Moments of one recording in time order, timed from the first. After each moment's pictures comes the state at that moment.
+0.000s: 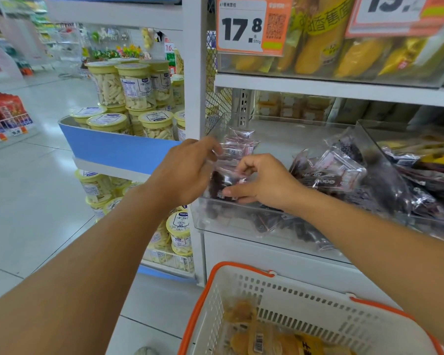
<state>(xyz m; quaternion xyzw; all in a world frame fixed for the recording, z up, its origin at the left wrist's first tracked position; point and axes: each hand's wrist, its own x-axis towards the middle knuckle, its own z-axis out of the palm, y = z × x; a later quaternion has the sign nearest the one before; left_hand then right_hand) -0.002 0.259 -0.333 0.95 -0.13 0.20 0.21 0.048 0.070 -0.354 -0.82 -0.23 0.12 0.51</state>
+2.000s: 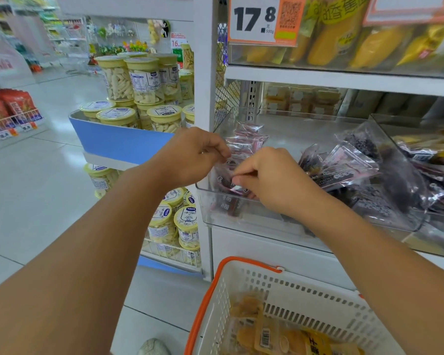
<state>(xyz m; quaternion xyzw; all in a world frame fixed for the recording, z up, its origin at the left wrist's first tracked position) -0.001 0.269 -0.316 0.92 -0.11 0.12 0.35 0.018 0.080 -0.334 -0.90 -0.32 -0.05 0.27</state>
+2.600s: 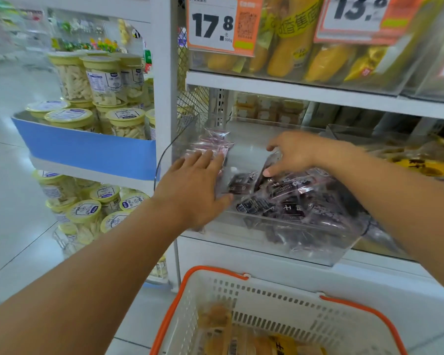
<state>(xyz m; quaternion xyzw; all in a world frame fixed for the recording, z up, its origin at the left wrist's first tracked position) -0.003 0.199 -0.344 0.99 -0.09 0.09 0.03 0.104 -0.007 -0.287 -0.98 -0.18 0.06 -0.04</state>
